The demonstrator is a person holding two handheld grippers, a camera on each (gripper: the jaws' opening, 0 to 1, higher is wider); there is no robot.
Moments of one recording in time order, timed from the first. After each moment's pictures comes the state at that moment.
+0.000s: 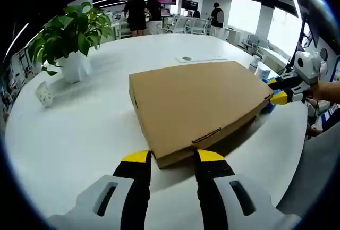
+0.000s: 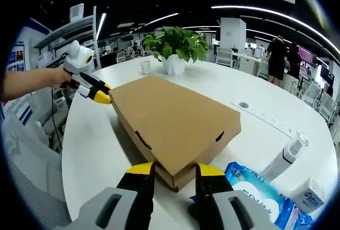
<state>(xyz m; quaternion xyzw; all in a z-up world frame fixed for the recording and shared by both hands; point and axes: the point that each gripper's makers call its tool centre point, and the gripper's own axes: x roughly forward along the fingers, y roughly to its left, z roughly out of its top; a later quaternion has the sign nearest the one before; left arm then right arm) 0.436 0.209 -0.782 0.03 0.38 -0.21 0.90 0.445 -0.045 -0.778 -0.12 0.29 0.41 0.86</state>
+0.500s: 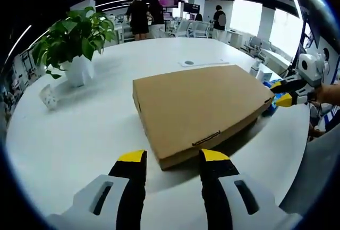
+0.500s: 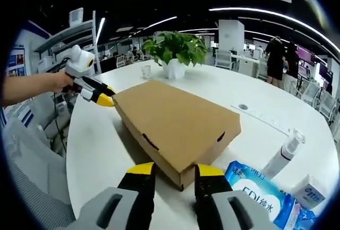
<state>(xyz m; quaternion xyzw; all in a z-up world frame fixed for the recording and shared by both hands) 0.435 0.213 -0.770 0.04 0.36 -0.19 0.91 0.429 -0.048 -0.764 -0.11 0.28 0.41 0.86</state>
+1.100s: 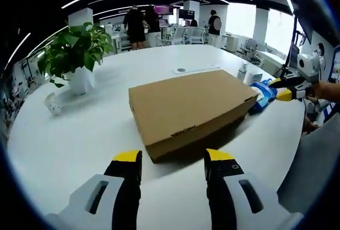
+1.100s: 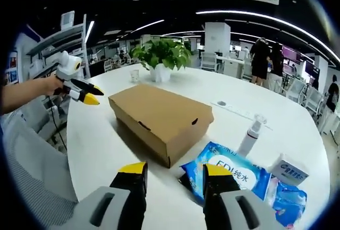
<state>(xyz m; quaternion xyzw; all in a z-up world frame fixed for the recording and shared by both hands) 0.391 0.198 -0.741 0.05 0.33 -0.20 0.92 0.397 -0.113 -0.745 -0.10 0.28 0.35 0.89</state>
